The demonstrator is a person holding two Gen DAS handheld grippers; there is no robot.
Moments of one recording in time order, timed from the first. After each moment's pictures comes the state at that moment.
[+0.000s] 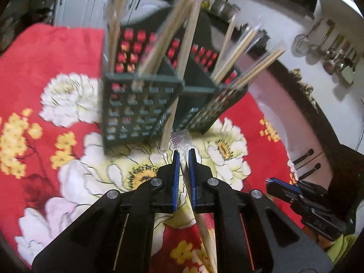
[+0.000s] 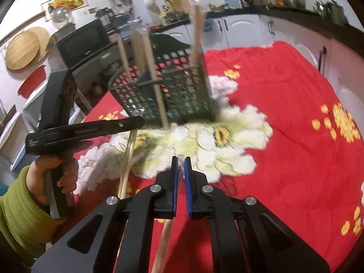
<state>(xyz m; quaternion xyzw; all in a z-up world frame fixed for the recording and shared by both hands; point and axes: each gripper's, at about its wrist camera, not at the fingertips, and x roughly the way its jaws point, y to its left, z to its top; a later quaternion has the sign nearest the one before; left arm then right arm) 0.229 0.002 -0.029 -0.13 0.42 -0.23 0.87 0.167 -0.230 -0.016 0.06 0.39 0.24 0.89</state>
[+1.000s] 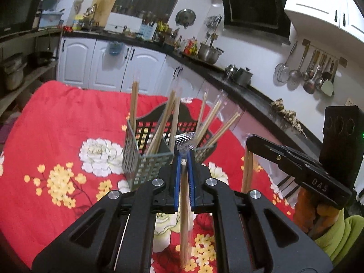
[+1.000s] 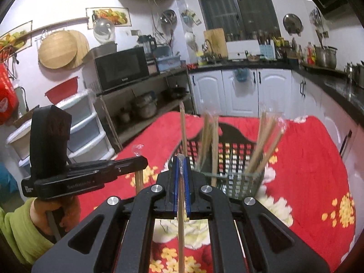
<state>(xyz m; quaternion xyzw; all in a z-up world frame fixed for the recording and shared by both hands) 0.180 0.045 0.064 -0.12 0.28 -0.23 0.92 0.183 -0.170 0.092 0.03 0.24 0.31 0.92</state>
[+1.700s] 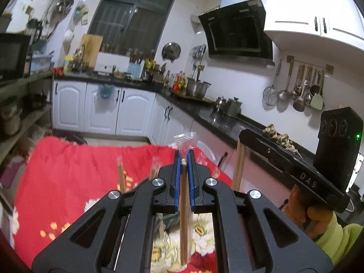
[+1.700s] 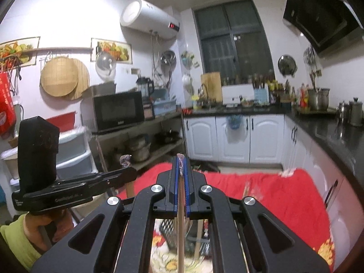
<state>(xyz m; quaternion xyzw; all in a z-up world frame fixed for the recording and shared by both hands) 0.187 0.030 0.159 -0.09 0.17 -0.24 0.95 0.198 -0.186 0.177 0.03 0.10 0.28 0.95</state>
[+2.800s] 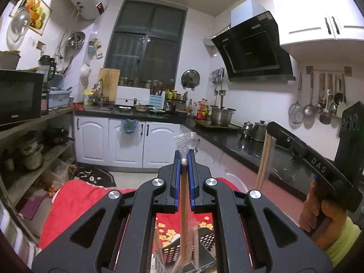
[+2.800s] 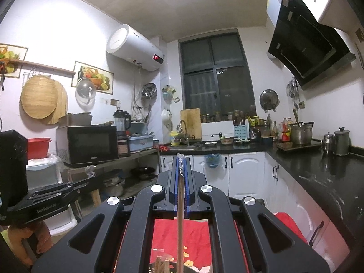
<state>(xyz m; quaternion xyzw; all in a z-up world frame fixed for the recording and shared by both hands) 0.234 0.037 0.195 -0.05 0.09 -0.16 0.98 0.265 -0.201 0.208 0.04 0.01 0.21 0.98</state>
